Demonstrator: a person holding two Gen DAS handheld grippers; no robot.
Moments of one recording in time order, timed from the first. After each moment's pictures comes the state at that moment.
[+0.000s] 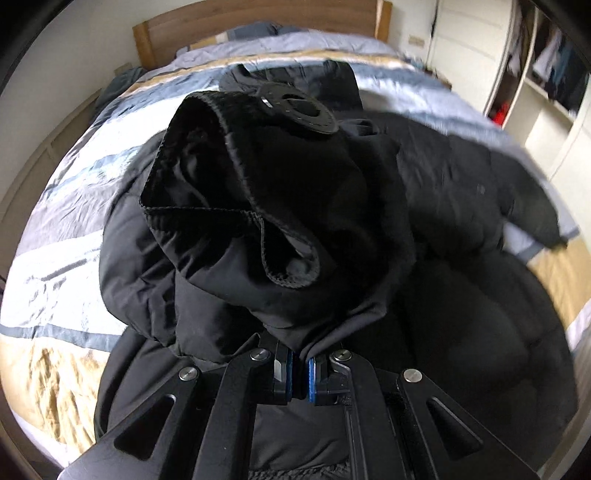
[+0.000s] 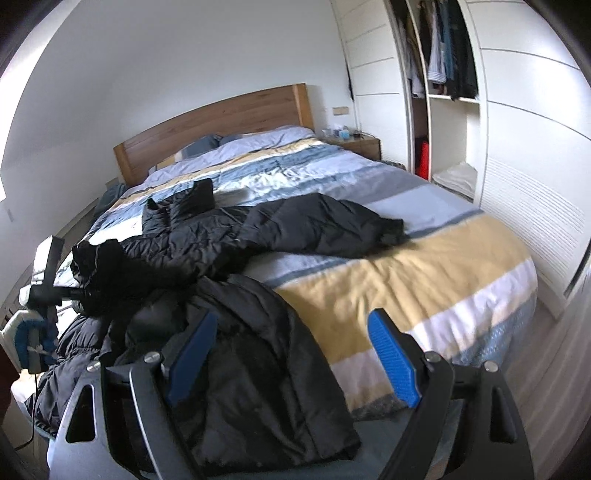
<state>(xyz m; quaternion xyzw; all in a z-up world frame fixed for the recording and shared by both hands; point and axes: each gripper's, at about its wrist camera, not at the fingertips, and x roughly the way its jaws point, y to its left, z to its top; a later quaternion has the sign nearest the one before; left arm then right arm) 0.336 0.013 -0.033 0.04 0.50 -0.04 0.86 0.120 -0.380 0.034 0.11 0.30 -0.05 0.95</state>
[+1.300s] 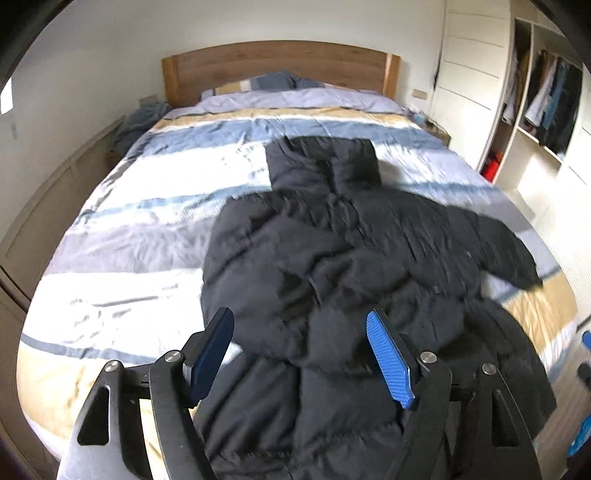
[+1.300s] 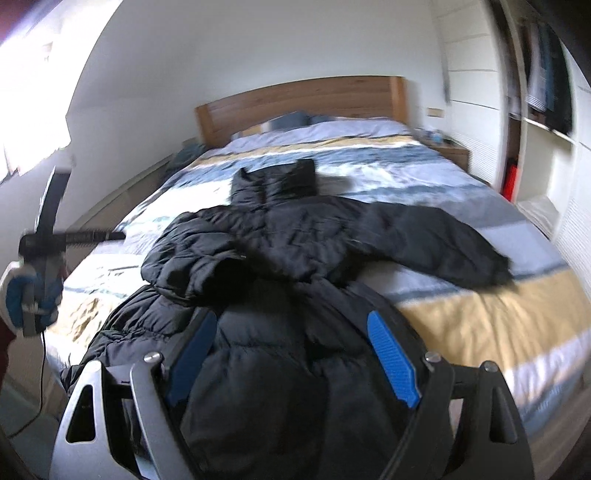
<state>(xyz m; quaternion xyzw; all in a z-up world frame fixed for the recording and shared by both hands) 0.304 0.107 0.084 0.00 0.41 -0.04 0.91 0.204 -0.229 0.061 0.03 0.33 0.14 0.94</state>
